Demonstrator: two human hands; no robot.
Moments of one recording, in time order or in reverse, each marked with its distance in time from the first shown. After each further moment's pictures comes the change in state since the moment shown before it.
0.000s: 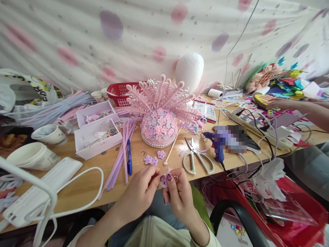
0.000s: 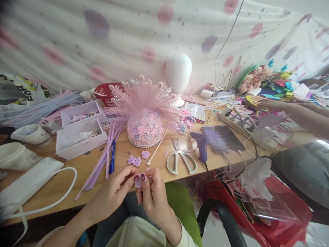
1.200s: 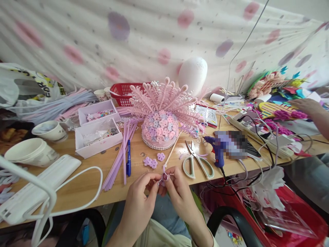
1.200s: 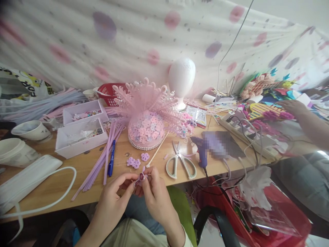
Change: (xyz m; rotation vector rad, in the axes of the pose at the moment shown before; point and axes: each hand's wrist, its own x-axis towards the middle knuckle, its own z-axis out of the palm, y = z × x) left_hand -0.017 -0.013 0.037 -0.119 0.336 -0.075; right_hand 0.012 -0.003 -0.017 -0.031 -0.128 0.146
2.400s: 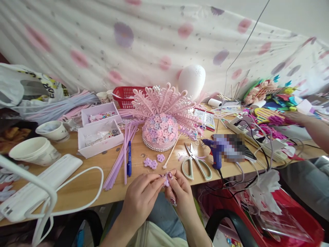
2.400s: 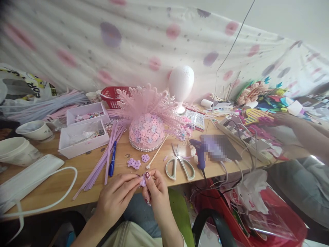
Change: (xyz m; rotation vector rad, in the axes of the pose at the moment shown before) left_hand 0.008 -0.008 -0.003 0.401 0.196 0.741; right_hand 0.004 0.006 0.009 0.548 0.120 0.094
